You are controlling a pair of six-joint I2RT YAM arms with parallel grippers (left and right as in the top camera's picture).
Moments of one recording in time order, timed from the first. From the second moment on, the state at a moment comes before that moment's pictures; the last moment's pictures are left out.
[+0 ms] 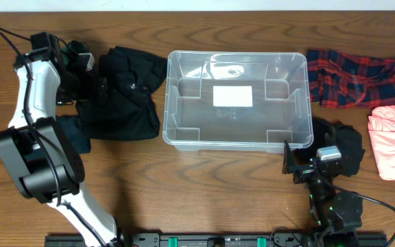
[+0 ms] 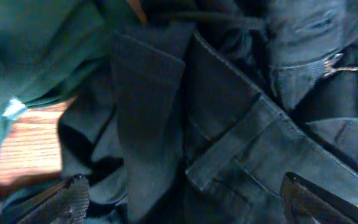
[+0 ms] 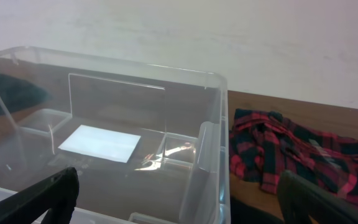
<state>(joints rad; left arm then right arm) 0.30 2.02 1.61 -1.02 0.23 0.33 0.13 0.01 0.01 -0.07 -0.04 -0.04</state>
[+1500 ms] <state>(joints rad) 0.30 2.04 1.61 -0.95 0.23 0.33 0.13 0.01 0.01 -0.07 -0.04 -0.04</state>
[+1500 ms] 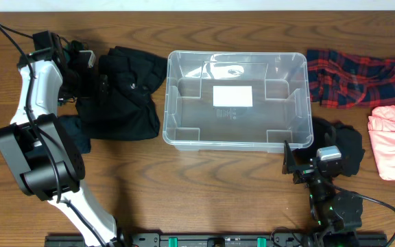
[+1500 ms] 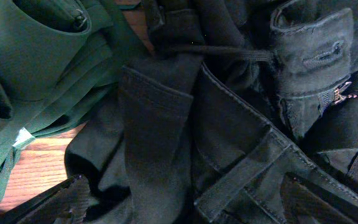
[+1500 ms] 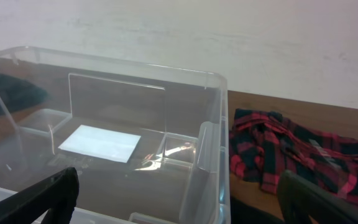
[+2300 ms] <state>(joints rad) 0.30 2.04 1.61 -0.93 0.23 0.33 0.13 0.01 0.01 -0.07 -0.04 -0.04</state>
